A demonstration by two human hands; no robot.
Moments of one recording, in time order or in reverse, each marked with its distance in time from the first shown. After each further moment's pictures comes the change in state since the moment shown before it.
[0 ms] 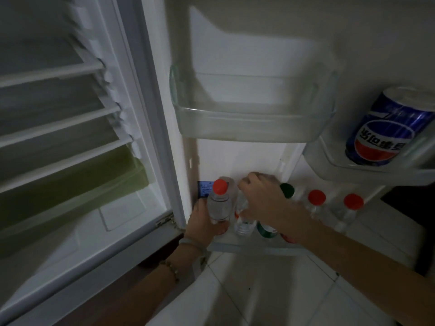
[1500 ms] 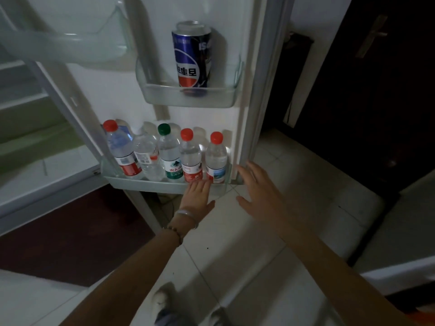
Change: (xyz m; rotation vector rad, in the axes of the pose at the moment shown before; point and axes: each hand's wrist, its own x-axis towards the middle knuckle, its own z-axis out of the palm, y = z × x) left_hand -0.106 0.123 0.236 0.761 -0.099 0.367; right_hand -0.267 0.200 0.077 0.501 0.224 0.032
